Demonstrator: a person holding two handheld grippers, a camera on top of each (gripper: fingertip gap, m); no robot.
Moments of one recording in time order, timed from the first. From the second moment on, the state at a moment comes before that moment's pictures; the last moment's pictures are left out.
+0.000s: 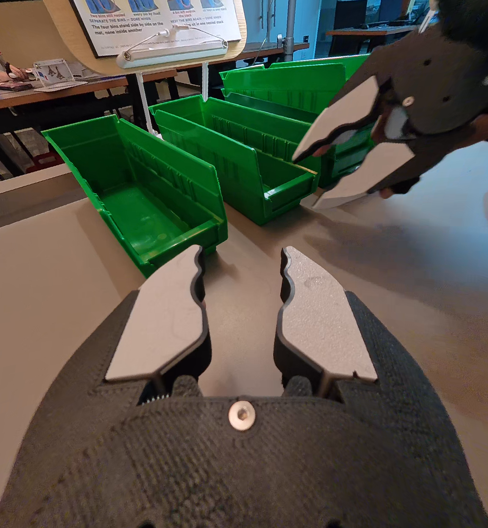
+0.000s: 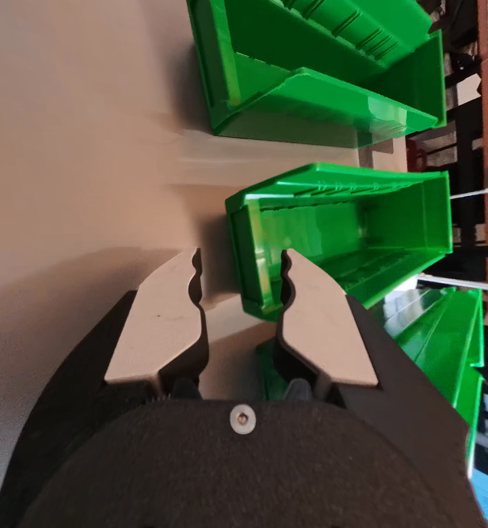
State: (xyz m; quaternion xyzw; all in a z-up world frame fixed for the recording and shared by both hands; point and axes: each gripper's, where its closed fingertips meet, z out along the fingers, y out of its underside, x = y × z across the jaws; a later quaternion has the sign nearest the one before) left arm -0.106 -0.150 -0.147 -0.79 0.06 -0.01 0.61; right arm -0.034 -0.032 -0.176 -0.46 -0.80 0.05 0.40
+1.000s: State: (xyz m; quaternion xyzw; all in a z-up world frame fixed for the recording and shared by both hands) left arm -0.105 -0.151 -0.147 -0.79 0.07 -0.01 0.62; right arm -0.030 -0.062 -0.158 -0.38 -0.85 -0.01 0.35
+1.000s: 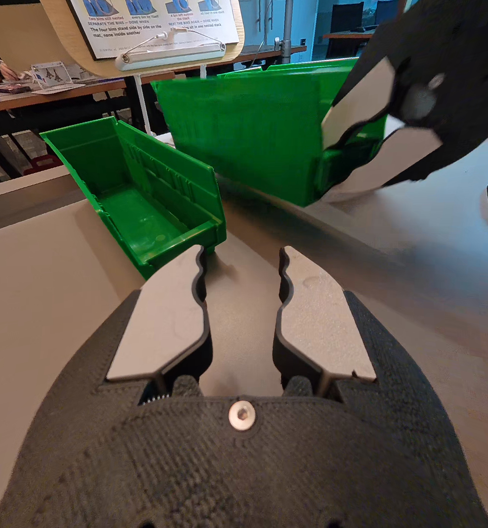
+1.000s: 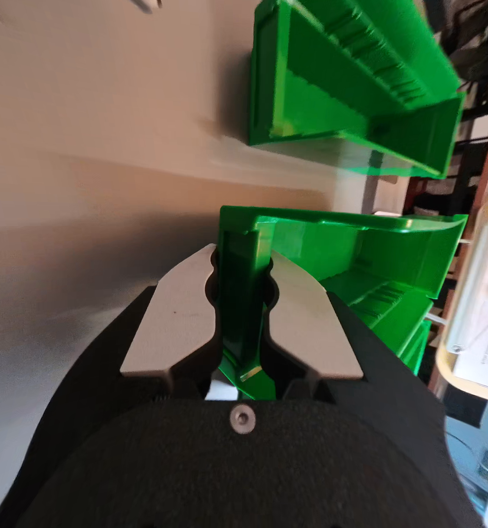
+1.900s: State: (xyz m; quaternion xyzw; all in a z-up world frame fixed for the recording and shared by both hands) left arm -0.106 -0.149 -0.150 -0.79 0.06 -0.02 0.61; right arm 0.063 0.061 -0.088 -0.41 -0.85 -0.06 0.32
